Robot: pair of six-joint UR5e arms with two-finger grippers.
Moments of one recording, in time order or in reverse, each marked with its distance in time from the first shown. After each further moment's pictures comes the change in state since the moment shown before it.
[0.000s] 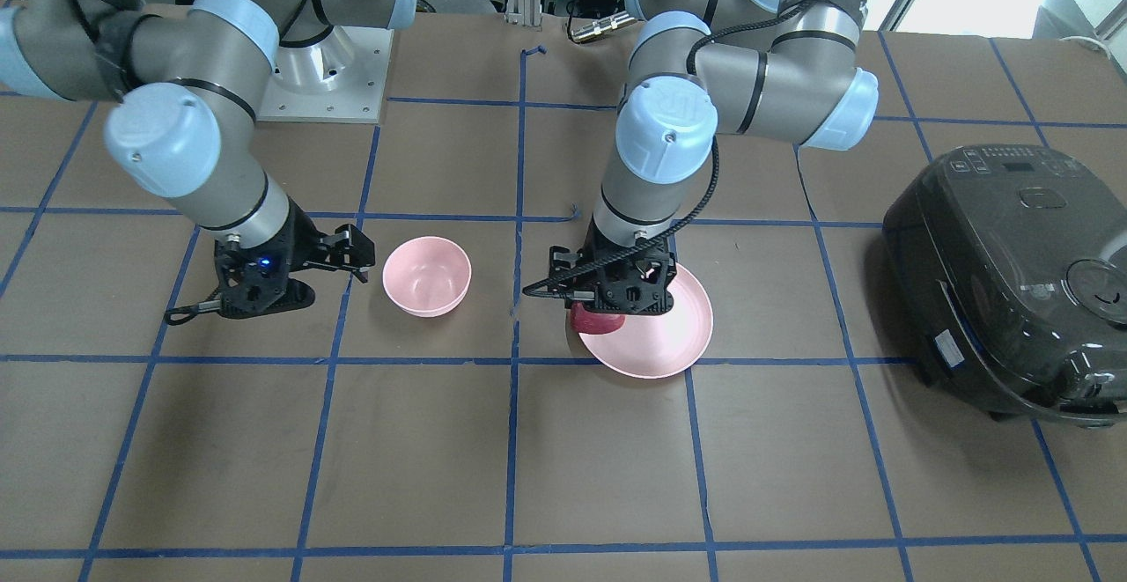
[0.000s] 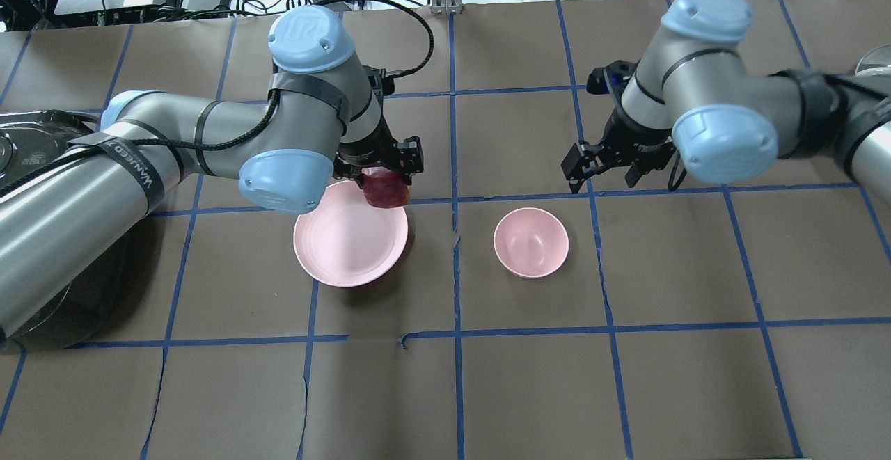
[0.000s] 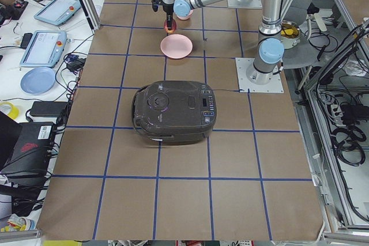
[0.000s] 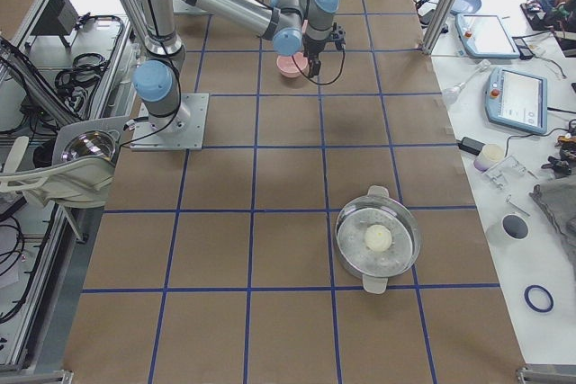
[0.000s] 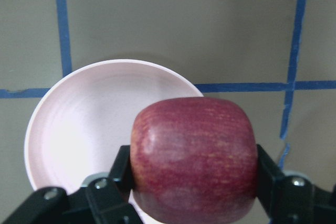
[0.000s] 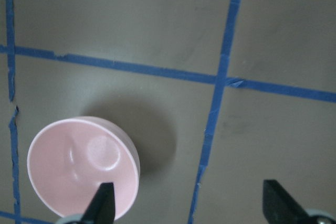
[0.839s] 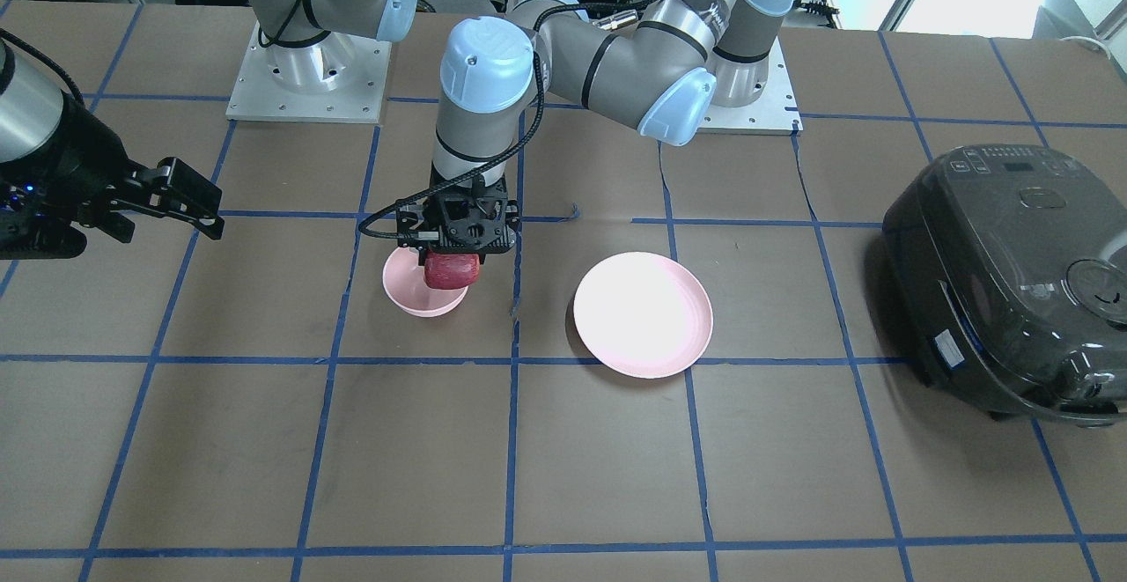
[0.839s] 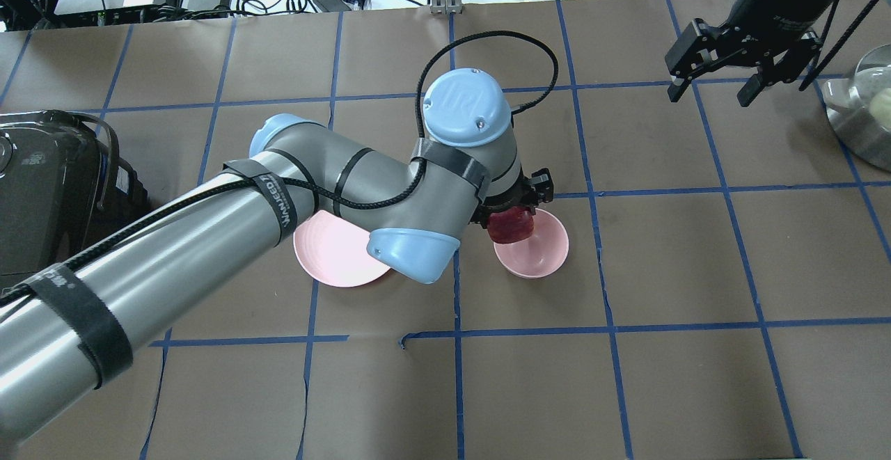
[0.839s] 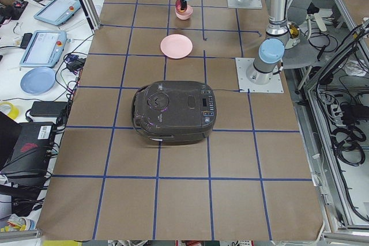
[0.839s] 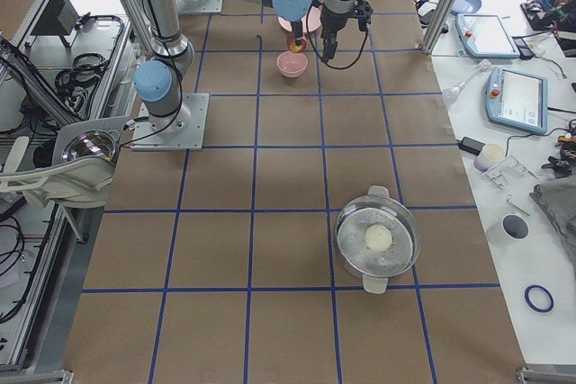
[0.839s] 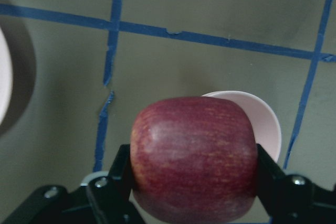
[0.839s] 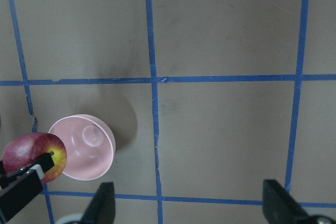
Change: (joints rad) left arm -0.274 -0.091 0.024 0.184 -0.061 -0.445; right arm -0.149 -0.046 -0.300 0.351 -0.014 0.001
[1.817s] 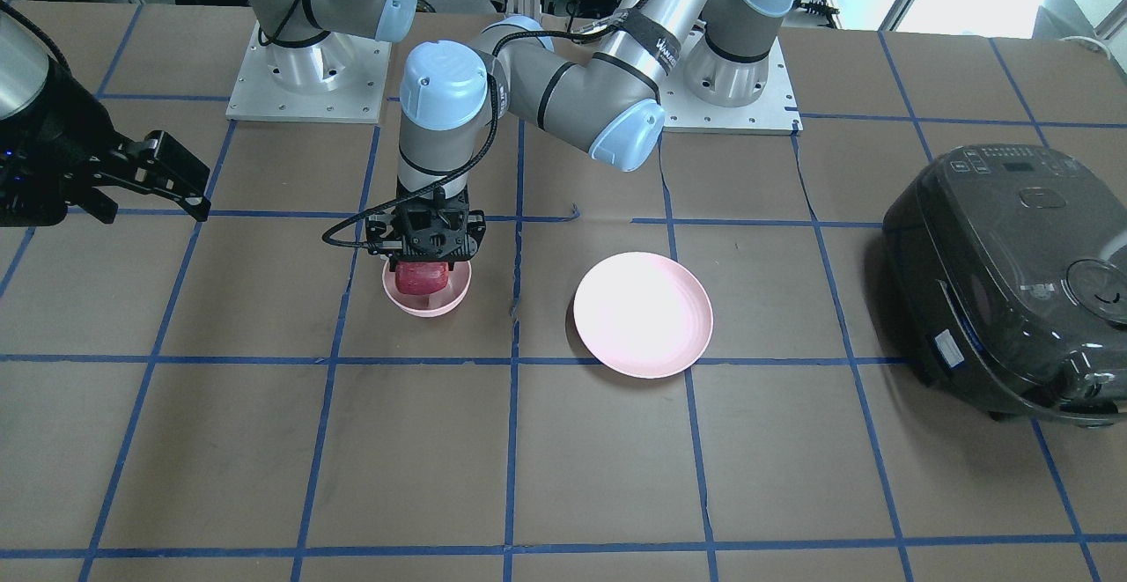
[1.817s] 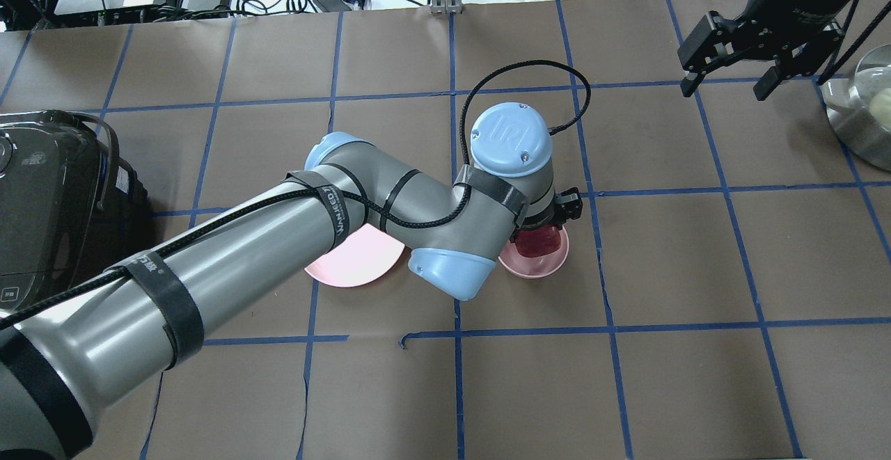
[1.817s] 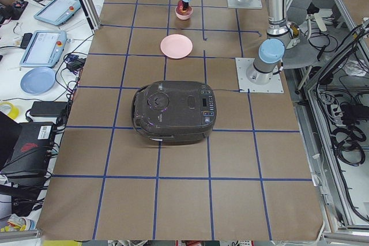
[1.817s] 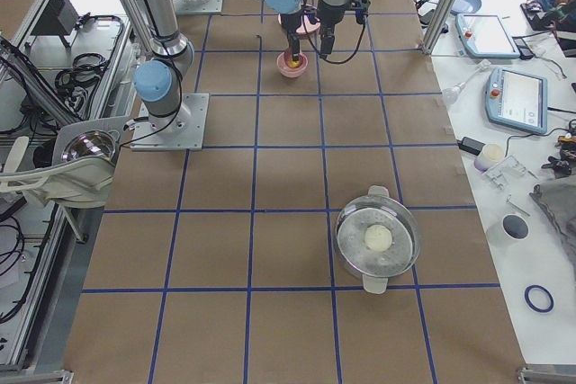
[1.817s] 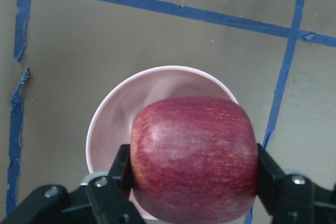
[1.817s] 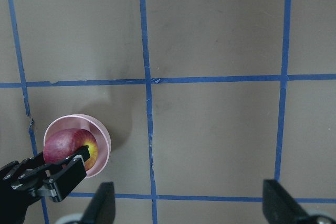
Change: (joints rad) left arm -0.055 -0.079 0.024 0.060 0.010 -0.044; right arm -0.003 -0.039 0.008 -0.007 -0.014 0.000
